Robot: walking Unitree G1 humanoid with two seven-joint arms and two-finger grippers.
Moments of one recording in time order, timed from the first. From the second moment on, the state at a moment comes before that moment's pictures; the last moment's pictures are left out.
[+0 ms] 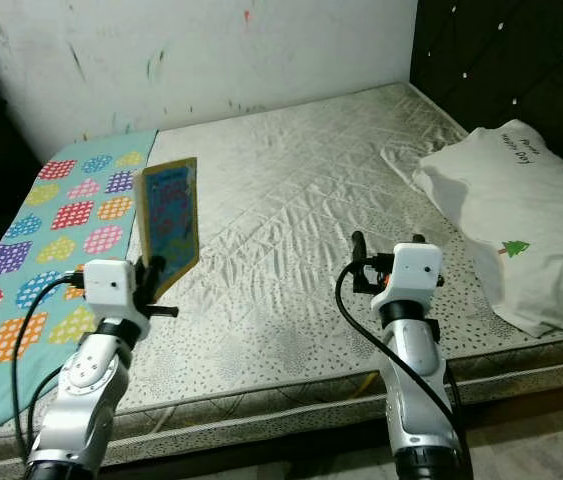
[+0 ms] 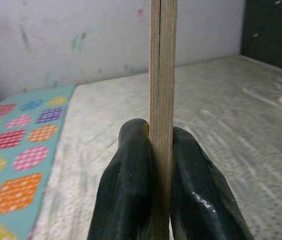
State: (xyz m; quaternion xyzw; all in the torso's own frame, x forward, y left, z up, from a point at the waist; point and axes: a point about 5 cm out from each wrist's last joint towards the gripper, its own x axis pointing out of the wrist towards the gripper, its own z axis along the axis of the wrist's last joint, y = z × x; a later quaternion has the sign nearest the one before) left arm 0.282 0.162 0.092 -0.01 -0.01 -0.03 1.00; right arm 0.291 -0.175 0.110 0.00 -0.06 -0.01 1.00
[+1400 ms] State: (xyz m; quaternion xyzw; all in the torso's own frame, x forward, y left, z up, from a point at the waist) left arm 0.248 0.188 0.089 0.04 0.02 -0.02 1.00; right arm 0.329 -0.112 0.121 -0.04 -0.04 0.22 0.97
